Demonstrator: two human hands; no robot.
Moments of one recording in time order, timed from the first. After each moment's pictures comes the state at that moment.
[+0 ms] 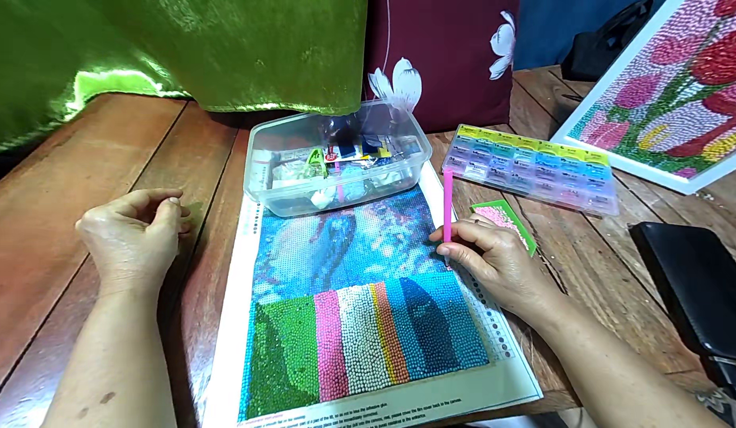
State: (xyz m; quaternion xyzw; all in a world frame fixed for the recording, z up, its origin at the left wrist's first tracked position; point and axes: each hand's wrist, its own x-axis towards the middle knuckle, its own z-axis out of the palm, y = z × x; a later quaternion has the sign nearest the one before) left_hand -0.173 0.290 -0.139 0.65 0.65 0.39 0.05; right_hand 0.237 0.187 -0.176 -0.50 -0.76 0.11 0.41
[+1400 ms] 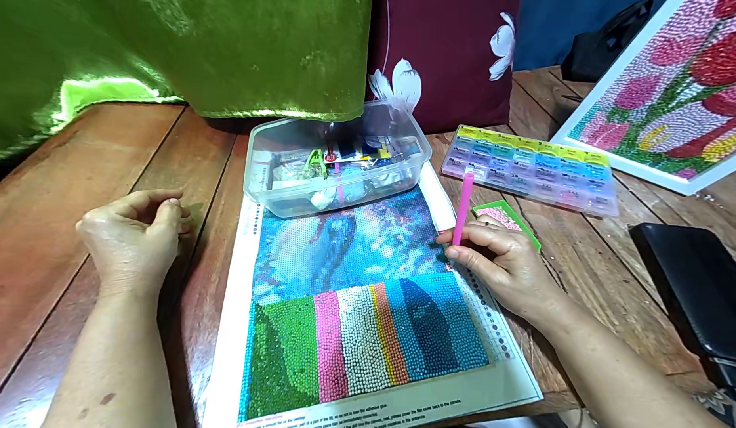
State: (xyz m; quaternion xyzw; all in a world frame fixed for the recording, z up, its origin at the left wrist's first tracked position) left_hand -0.169 0.288 -0.137 0.64 0.66 0.39 0.05; right_hand 0.243 0.182 -0.178 -0.49 -0.73 0.14 0.45
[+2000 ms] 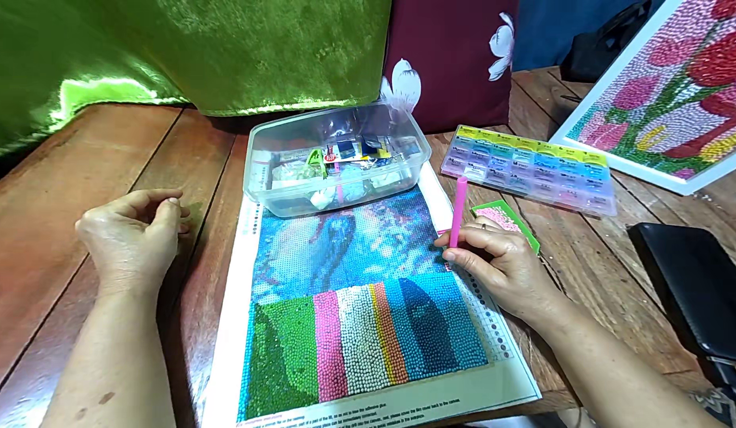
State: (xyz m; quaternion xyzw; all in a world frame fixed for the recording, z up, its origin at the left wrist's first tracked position) left_hand -0.172 0.290 -0.138 0.65 0.65 0.40 0.05; right_hand 0.243 0.183 -0.179 -0.48 -0.75 0.12 0.44
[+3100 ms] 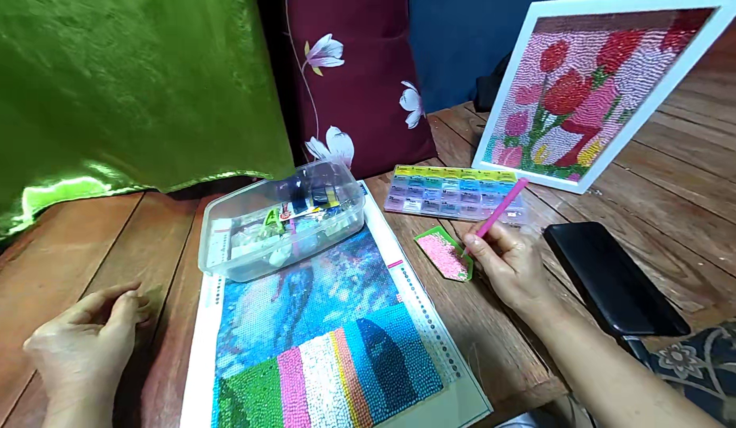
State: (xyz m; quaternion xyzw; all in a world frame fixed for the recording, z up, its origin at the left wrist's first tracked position) left_hand -0.174 0.285 -0.144 0.66 0.63 0.40 0.05; right_hand 0.303 0.168 -0.181 -0.62 -0.59 0.02 0.52
